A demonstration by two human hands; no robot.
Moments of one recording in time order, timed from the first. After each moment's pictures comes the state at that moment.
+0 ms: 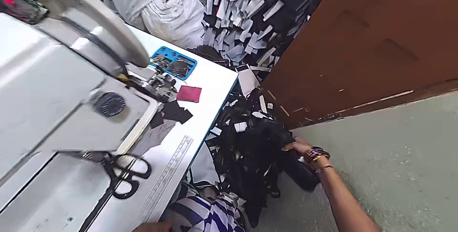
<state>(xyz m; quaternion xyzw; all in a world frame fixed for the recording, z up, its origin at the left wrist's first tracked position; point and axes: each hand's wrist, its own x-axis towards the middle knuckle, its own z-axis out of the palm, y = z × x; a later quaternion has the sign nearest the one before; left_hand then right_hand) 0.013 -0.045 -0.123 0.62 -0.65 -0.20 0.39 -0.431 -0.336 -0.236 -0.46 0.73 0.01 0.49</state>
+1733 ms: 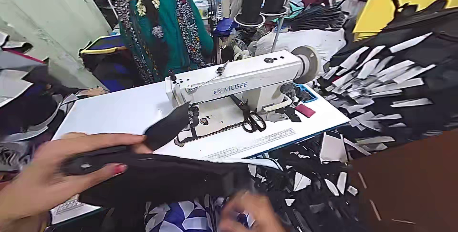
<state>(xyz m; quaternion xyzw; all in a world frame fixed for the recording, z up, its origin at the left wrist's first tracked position) 0.090 0.224 0.120 0.67 -0.60 -0.09 0.42 -0.171 -0.013 -0.029 -0.83 -0.06 -0.28 0.47</state>
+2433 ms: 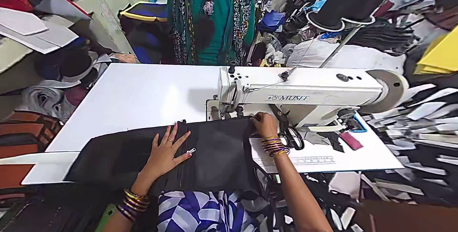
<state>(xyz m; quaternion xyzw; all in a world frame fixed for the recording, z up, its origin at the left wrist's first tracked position) 0.131 0.249 -0.113 0.93 -0.33 -0.03 0.16 0.091 -0.133 -0.073 -0.93 0.25 -0.07 0.25</state>
